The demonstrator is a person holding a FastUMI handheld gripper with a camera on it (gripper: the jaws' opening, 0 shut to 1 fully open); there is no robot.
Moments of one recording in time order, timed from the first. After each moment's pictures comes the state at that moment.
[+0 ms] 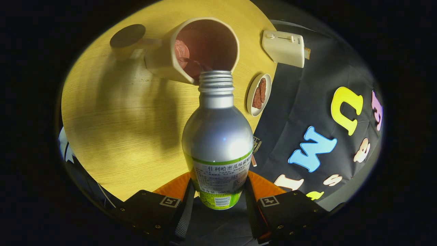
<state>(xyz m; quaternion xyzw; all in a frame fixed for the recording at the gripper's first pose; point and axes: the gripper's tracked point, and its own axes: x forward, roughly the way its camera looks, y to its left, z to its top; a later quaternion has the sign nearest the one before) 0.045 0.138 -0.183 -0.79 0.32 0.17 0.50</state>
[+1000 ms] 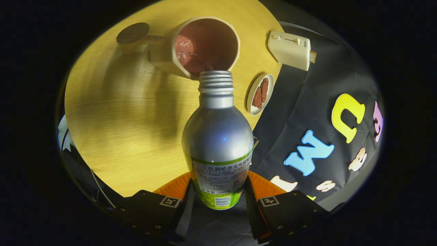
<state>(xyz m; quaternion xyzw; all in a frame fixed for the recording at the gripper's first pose) 0.049 0.140 -0.168 -0.81 0.32 0.17 0.46</state>
